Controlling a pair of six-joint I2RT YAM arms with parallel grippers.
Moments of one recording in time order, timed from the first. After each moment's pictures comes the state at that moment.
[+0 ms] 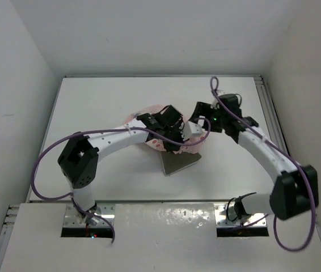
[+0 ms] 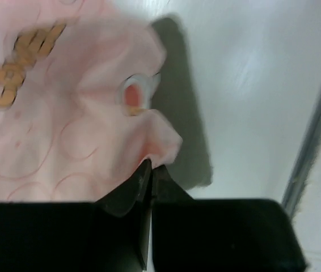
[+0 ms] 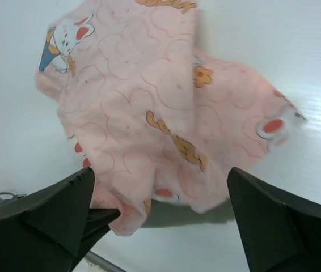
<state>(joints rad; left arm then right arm) -0.82 1.78 1.41 -0.65 0.30 0.45 0.31 1.41 1.01 -0.33 -0.25 0.46</state>
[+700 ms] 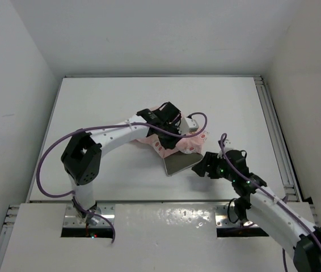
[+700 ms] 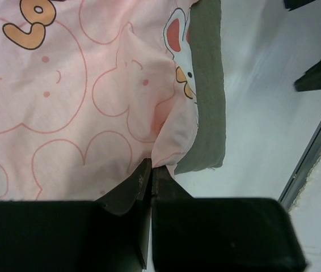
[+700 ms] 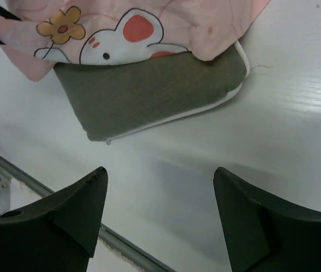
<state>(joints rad) -0.80 1.83 1.47 -0.70 0.29 0.39 0.40 0.66 0.17 -0.15 -0.24 0.57</state>
